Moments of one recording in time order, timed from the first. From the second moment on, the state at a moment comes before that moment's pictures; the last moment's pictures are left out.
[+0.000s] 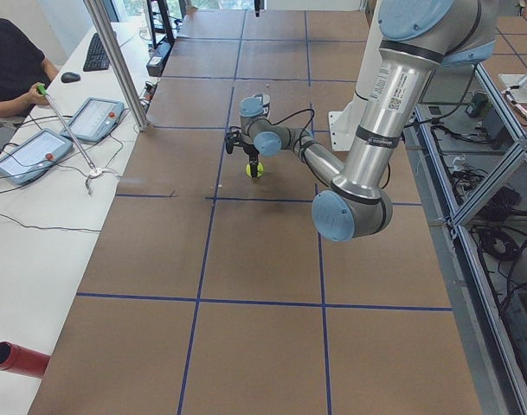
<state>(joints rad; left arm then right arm) -0.68 -1.95 -1.70 -1.81 -2.04 -1.16 1.46 -1.60 1.62 -1.49 2.30 0.16</state>
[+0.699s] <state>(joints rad) -0.67 -1.95 -1.68 -1.84 -2.05 -1.16 1.46 -1.60 1.62 -1.49 2.30 0.16</state>
